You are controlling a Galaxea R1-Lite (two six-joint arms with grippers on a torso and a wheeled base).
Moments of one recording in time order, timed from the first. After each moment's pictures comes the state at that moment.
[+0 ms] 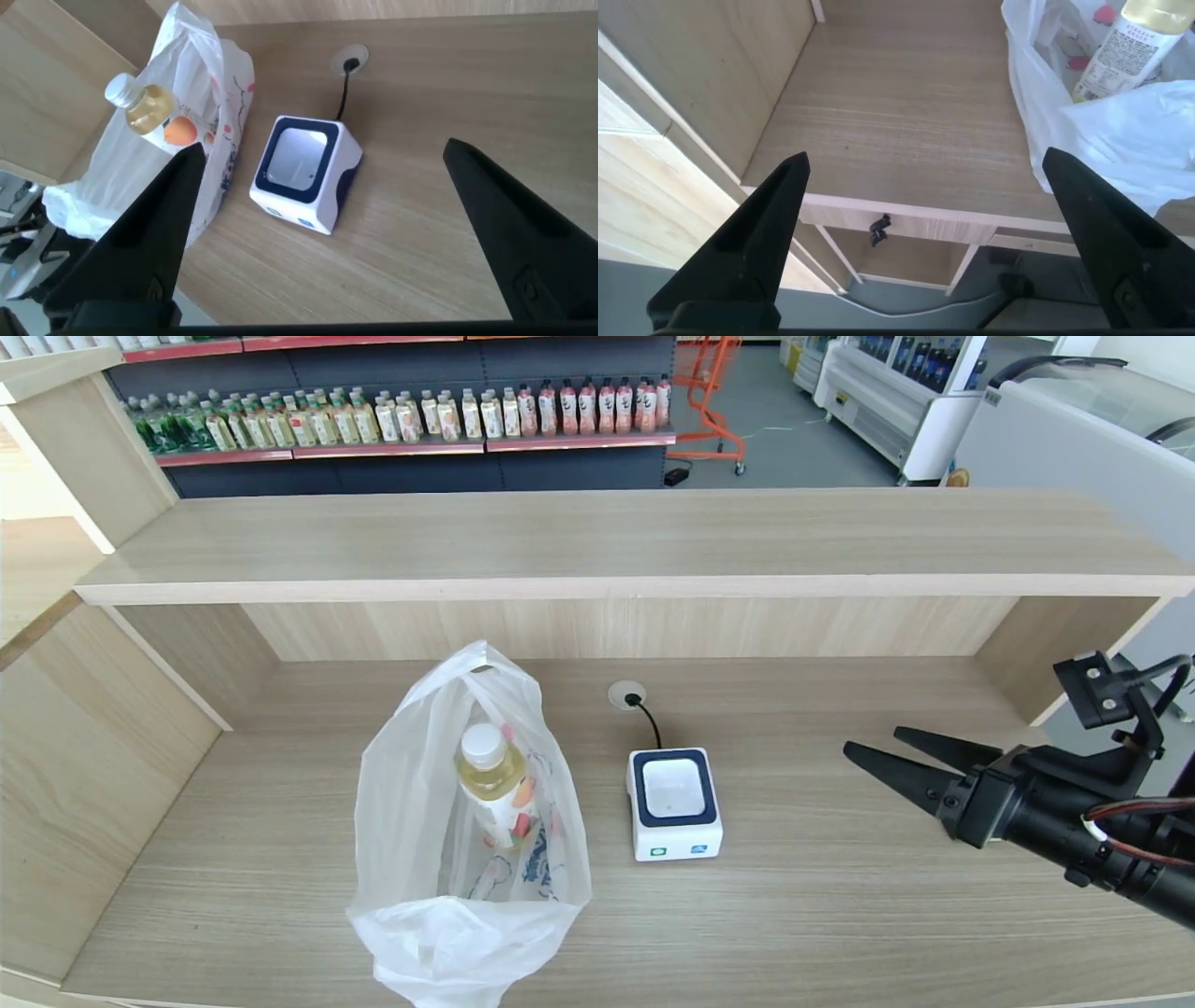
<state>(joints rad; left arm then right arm) 0.00 0.00 0.00 0.05 0.13 0.00 0.21 1.50 -0.30 -1.16 0.44 0.20</state>
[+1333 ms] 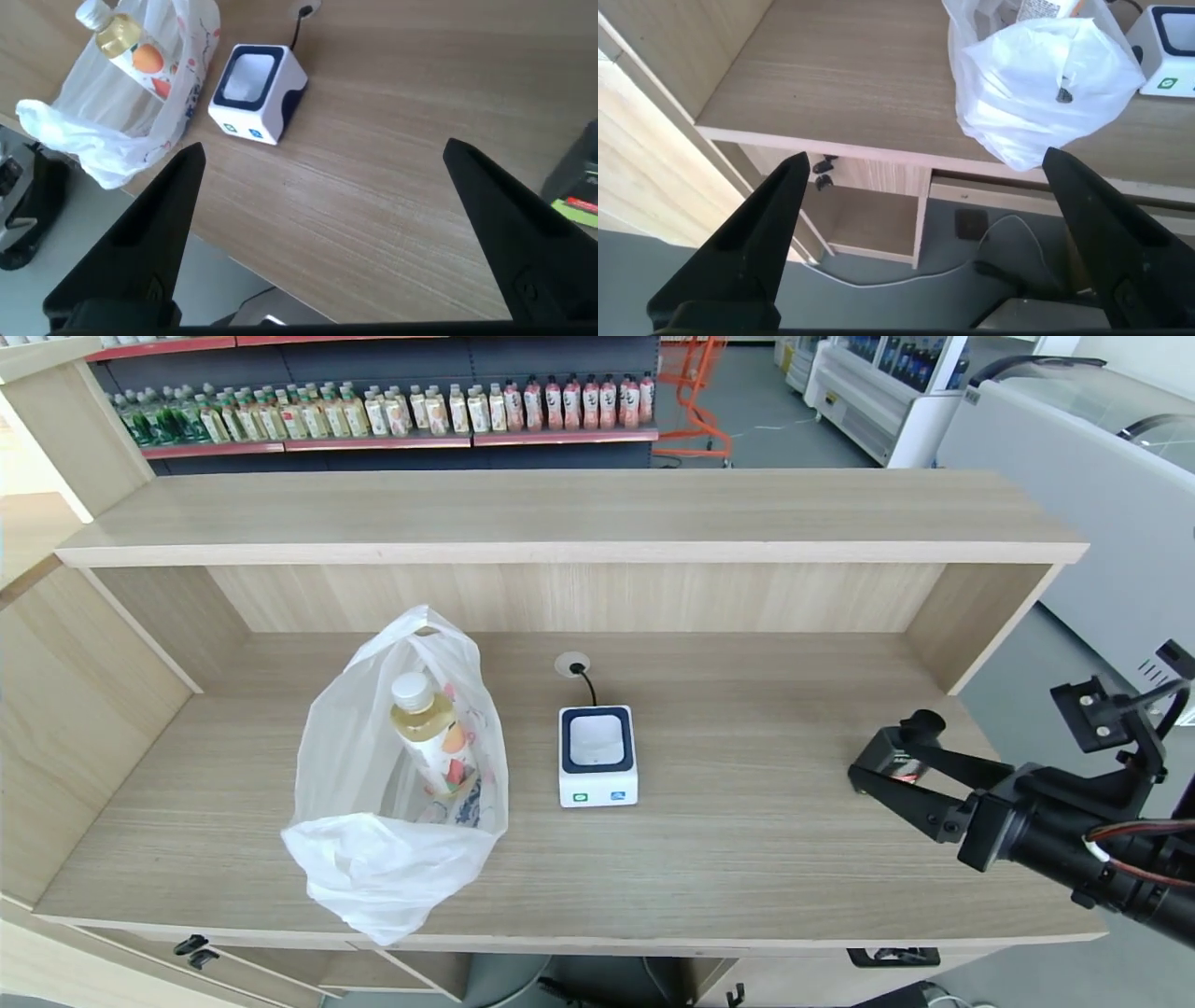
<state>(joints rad) 0.00 0.00 0.00 0.05 0.13 -0.02 0.18 1.50 -0.25 -1.16 0.41 0.13</state>
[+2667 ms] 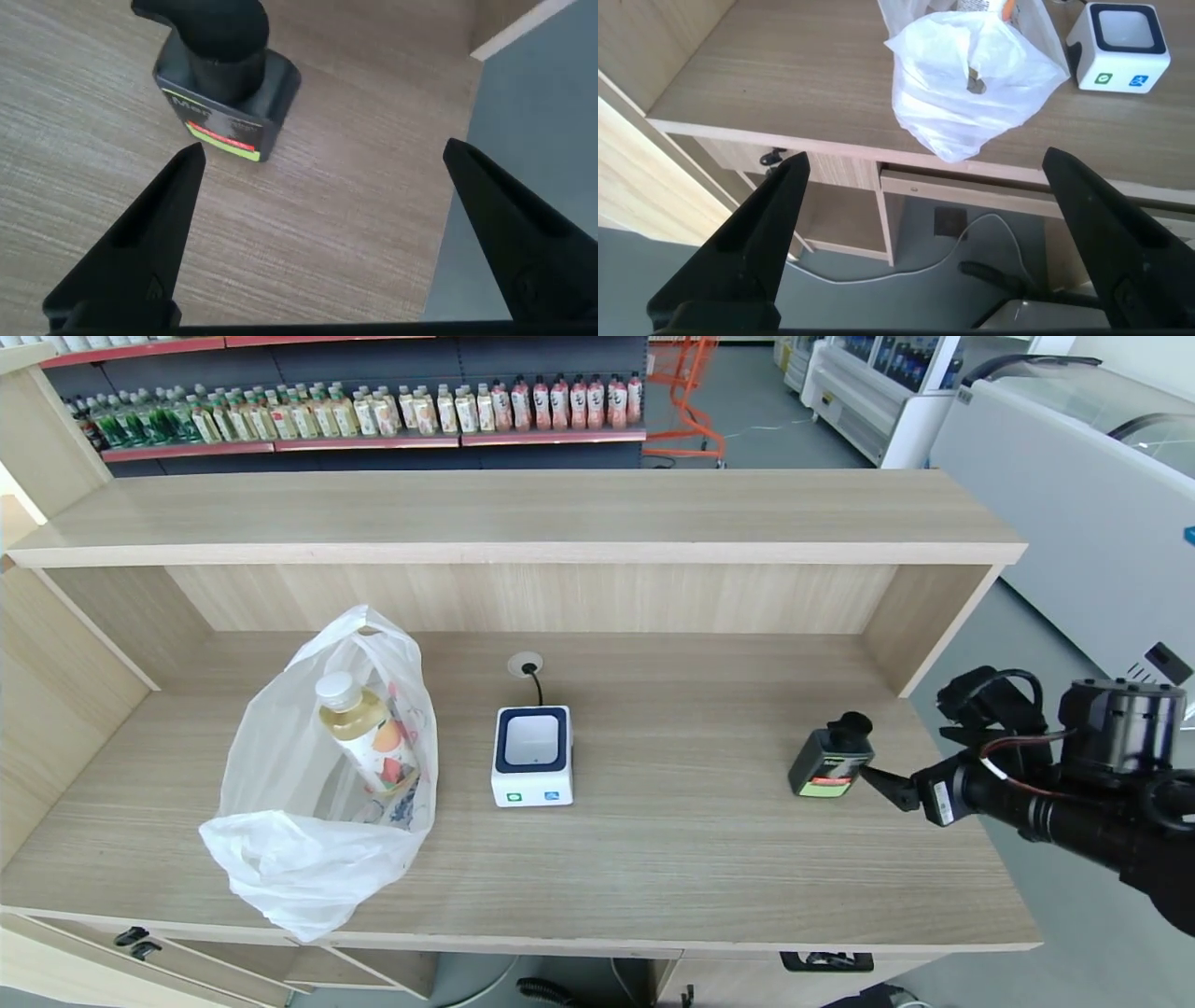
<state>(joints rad) 0.00 0.00 0.00 0.05 0.13 -0.02 0.07 1.75 -0.54 -0.87 0.10 -0.39</state>
